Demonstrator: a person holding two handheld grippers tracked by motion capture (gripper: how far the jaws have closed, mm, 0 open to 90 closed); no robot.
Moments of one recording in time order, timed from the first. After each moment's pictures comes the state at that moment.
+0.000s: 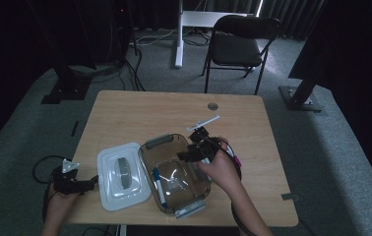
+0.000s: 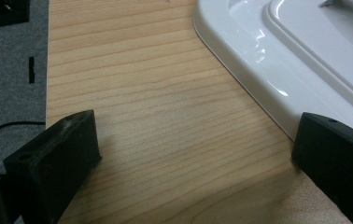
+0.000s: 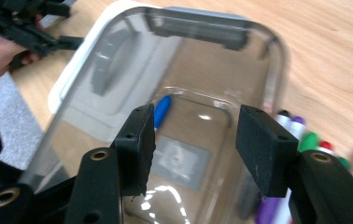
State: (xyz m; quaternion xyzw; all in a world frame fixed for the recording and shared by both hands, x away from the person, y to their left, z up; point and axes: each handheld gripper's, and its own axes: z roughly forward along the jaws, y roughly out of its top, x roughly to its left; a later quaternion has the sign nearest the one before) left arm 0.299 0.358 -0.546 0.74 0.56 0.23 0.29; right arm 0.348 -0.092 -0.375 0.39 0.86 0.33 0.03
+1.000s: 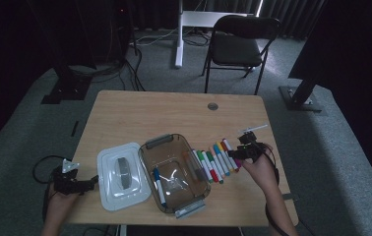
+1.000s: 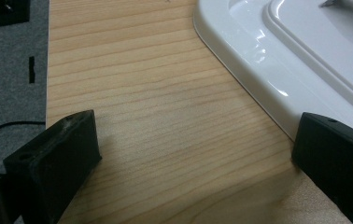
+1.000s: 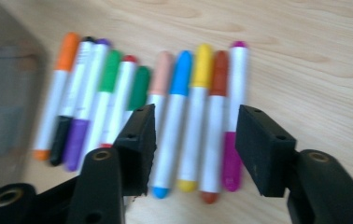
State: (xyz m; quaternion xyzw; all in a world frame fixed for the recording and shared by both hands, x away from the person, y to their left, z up) left arm 0.299 0.357 -0.546 0.74 0.56 0.23 0.29; right arm 0.385 -0.238 -0.452 0.51 0.81 0.28 0.10
